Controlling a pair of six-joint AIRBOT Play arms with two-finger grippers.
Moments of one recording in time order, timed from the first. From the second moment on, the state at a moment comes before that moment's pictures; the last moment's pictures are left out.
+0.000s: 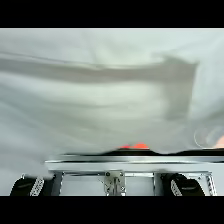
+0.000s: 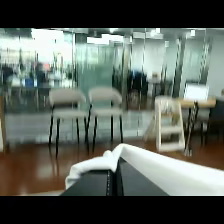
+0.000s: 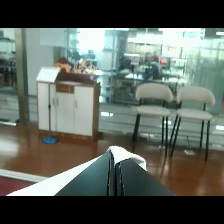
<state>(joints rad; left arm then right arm) 0.25 -0.53 1.67 0.92 -0.99 -1.32 0.00 -0.61 1.81 -1.28 0.96 1.39</state>
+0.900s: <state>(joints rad) 0.25 -0.91 1.04 0.99 -0.88 -1.32 0.00 -1.47 1.81 -1.25 1.08 1.47</state>
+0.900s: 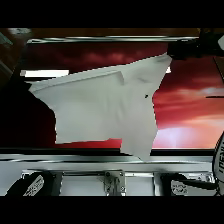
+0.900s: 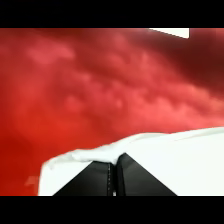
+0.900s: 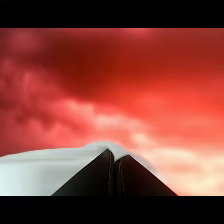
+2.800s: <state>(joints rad) 0.44 -1.38 0.66 0.77 -1.06 -1.09 -0.28 -1.65 1.53 -1.16 1.61 1.55</state>
